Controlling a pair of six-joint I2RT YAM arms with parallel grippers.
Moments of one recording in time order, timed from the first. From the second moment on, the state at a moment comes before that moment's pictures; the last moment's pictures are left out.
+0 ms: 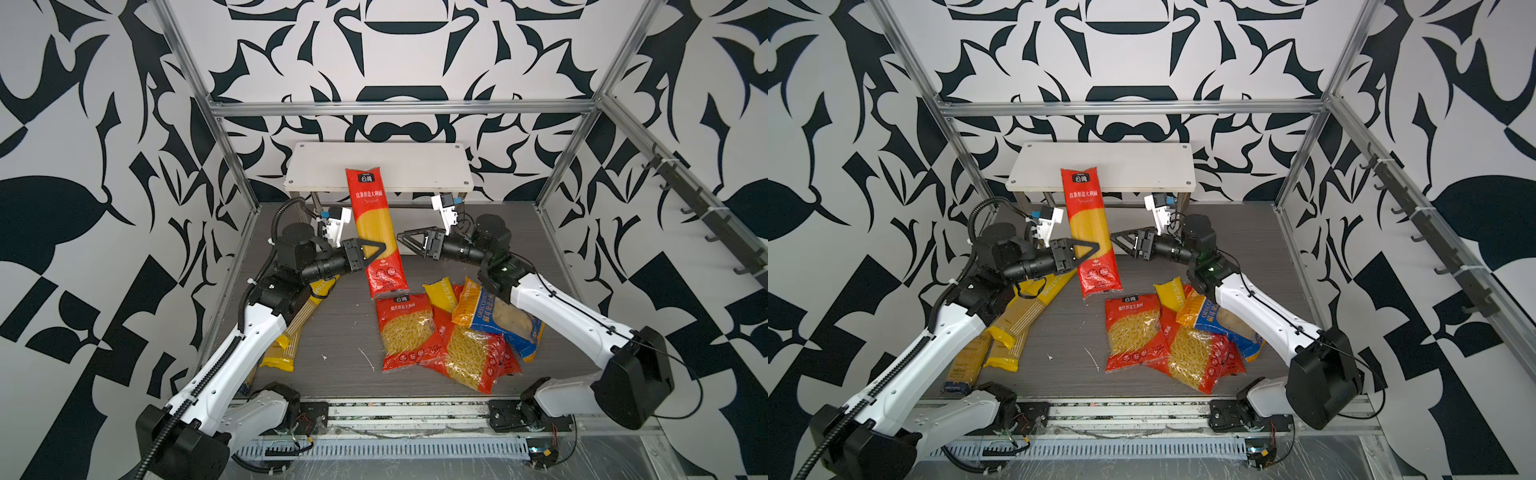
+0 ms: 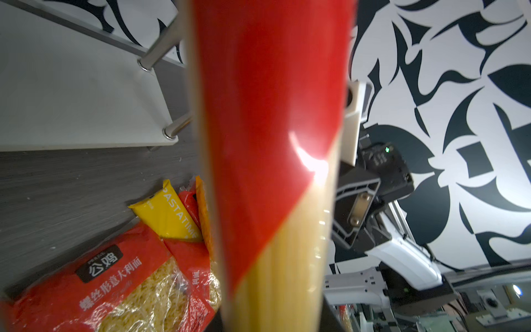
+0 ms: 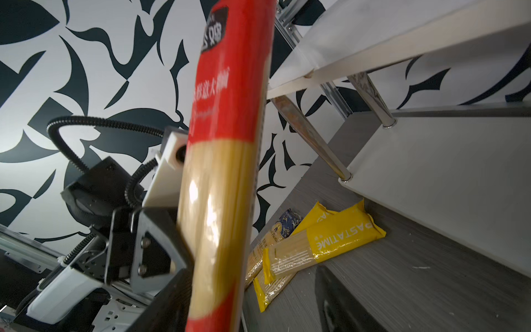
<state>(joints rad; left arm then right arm) -0.40 1.09 1.04 -0.13 0.73 -0.87 0.55 1.36 1.05 0.28 -0.69 0.77</state>
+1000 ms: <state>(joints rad) -0.19 1.28 1.27 -0.16 0.87 -0.99 0.69 1.54 1.12 0.52 -0.60 1.08</state>
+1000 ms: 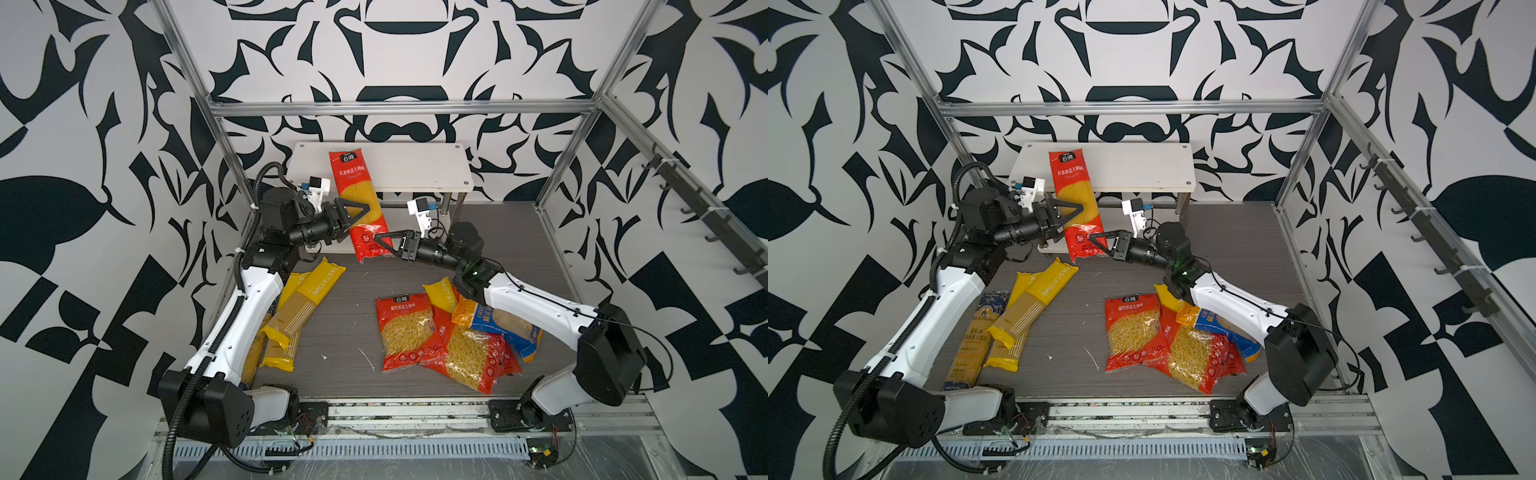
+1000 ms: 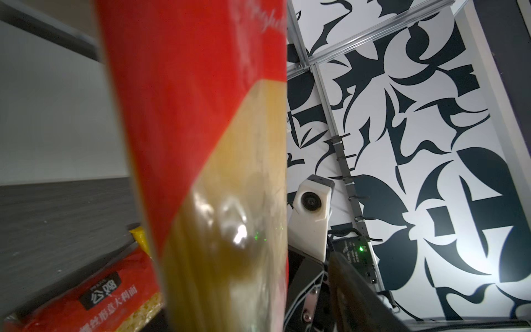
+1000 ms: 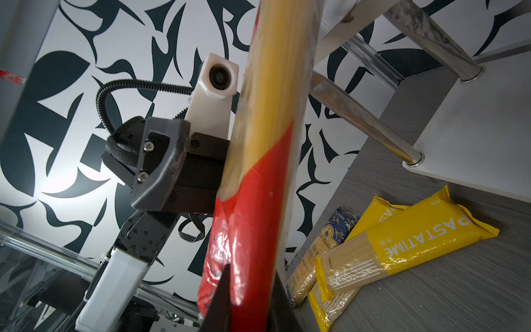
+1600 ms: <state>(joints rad) 0.00 0.98 1.13 -0.08 0.68 -1.13 0.78 1.80 1.46 0.47 -0.24 1.34</state>
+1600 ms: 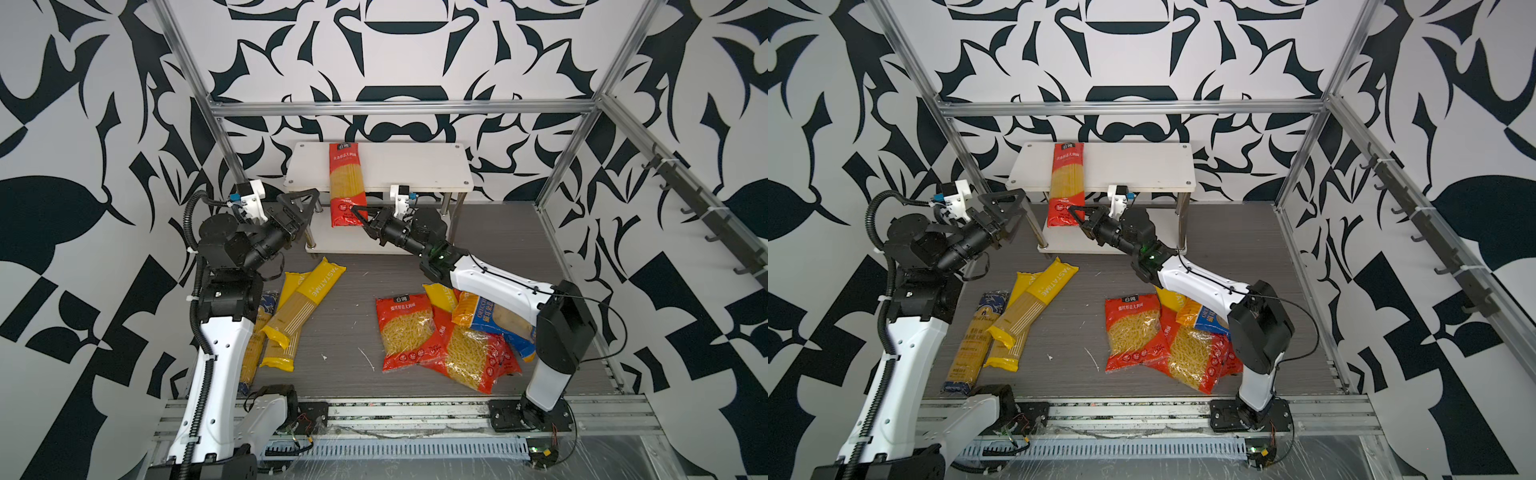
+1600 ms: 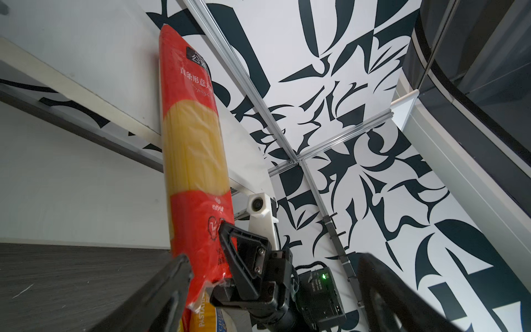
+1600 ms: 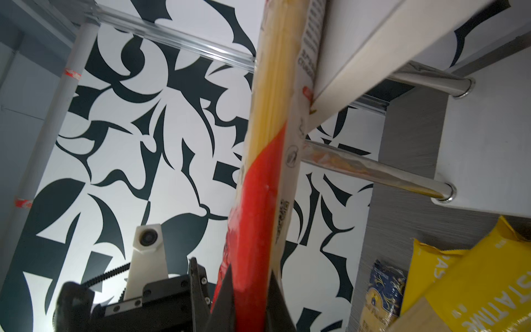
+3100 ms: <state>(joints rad) -0.03 1.23 1.17 -0.05 0.52 -1.21 0.77 1.51 1.09 0.39 -0.06 1.18</state>
